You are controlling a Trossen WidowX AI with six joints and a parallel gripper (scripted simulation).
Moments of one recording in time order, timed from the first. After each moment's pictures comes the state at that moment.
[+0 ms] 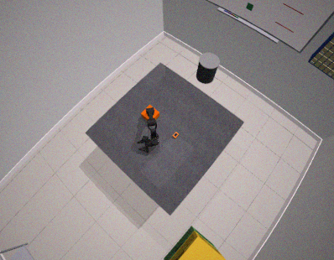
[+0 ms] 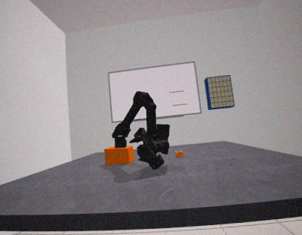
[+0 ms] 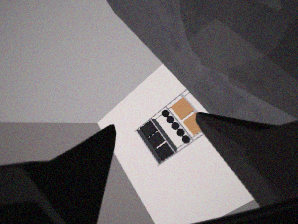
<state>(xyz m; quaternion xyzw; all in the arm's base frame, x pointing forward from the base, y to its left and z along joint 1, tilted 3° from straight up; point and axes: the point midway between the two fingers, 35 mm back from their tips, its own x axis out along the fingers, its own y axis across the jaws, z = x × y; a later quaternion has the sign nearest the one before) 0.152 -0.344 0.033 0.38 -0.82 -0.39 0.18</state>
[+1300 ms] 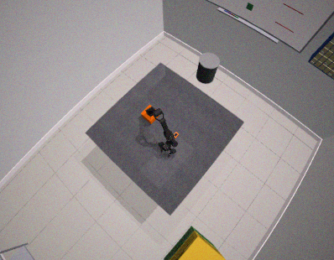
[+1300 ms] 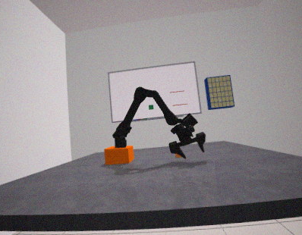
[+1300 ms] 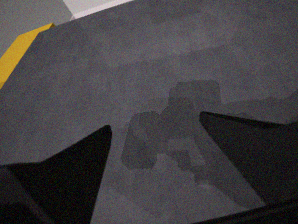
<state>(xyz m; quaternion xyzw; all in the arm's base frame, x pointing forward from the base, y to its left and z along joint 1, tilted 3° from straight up) 0.392 -0.239 0.012 0.34 0.15 -0.60 0.71</state>
